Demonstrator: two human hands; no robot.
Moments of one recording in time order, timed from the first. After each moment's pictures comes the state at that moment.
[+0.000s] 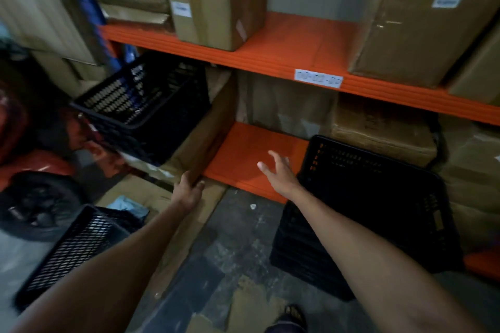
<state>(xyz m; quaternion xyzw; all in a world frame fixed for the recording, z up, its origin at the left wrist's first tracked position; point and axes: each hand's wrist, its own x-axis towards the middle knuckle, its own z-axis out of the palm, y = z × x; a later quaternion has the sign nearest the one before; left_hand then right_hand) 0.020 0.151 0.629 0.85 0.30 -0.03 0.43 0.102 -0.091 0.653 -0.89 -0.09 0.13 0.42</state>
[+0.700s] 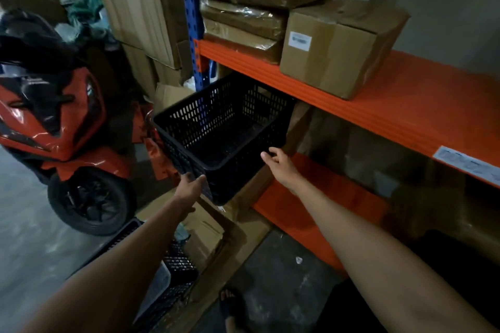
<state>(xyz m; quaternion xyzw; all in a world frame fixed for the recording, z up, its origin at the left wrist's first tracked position) 0.137 0.418 0.639 0.66 0.43 0.03 0.61 0.294 0.223 0.675 -0.84 -0.18 0.22 0.46</state>
